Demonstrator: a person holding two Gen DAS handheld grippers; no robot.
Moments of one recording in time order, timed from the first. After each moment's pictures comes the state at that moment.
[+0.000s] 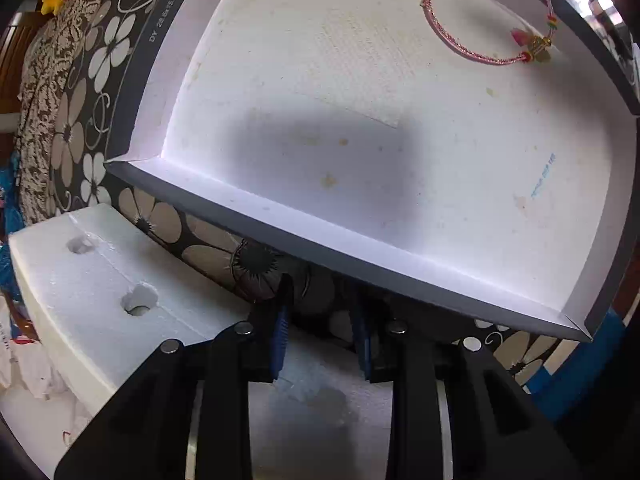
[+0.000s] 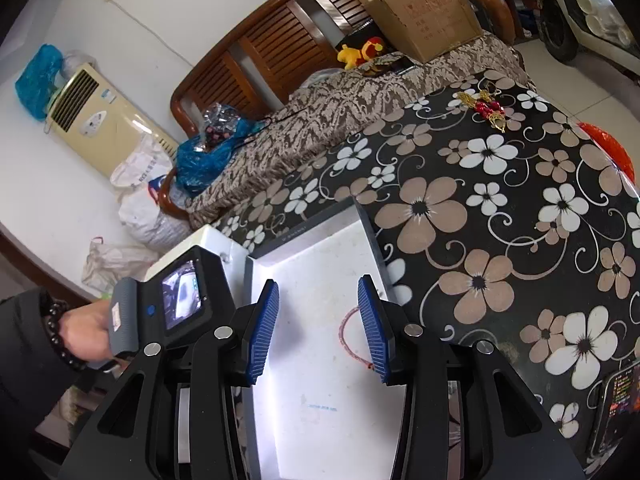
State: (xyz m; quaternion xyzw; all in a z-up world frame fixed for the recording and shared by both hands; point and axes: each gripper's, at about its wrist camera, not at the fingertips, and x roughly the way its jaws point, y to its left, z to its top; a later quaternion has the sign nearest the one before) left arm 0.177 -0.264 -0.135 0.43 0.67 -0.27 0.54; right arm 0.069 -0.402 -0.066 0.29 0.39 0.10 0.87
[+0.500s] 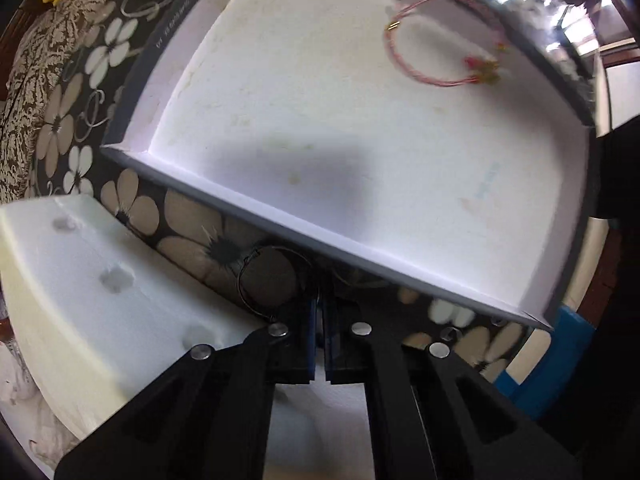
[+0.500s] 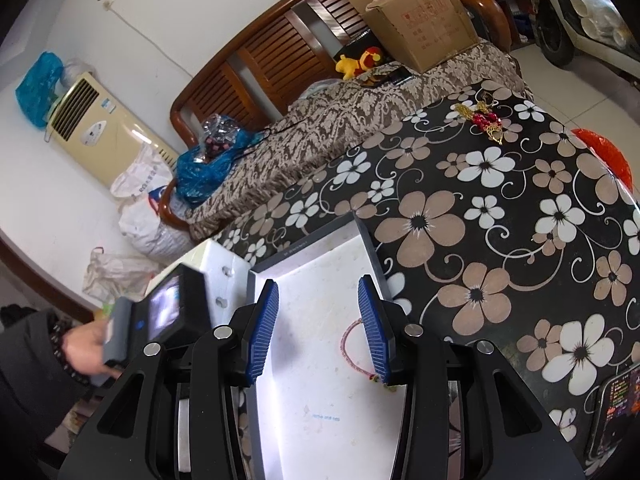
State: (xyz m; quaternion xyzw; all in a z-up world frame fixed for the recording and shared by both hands) left arm 0.163 -0.248 -0.092 0.37 0.66 -0.32 0.57; right arm 0.071 -0.405 -0.060 0.29 0.38 0.09 0.87
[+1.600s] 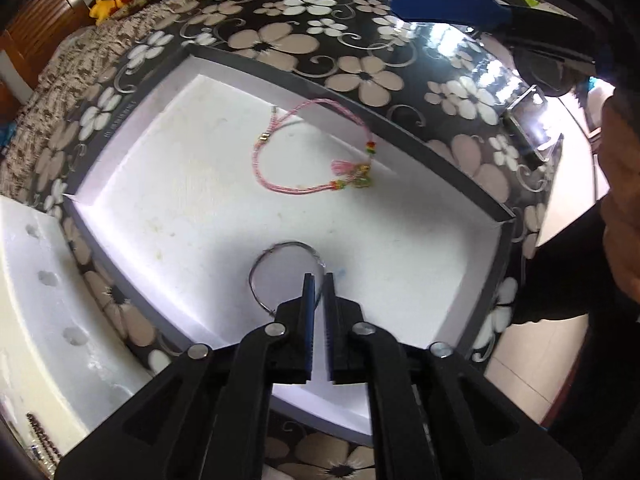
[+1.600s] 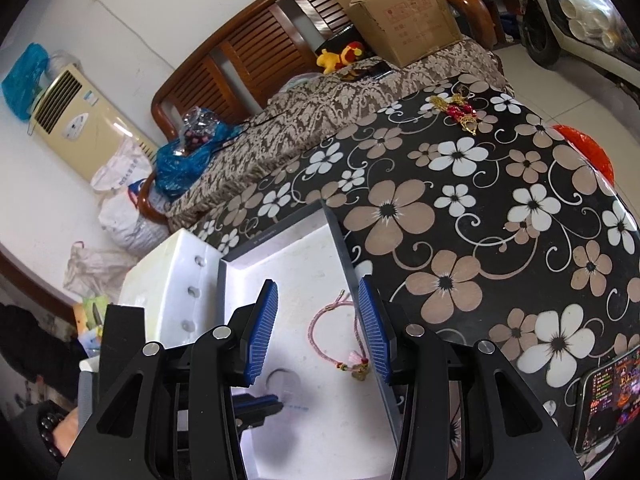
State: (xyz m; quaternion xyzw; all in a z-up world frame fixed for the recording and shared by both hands) left arm 0.096 -0.316 -0.093 0.25 0.58 -0.33 0.70; right arm 0.064 -0.413 -0.073 0.27 0.40 0.06 0.87
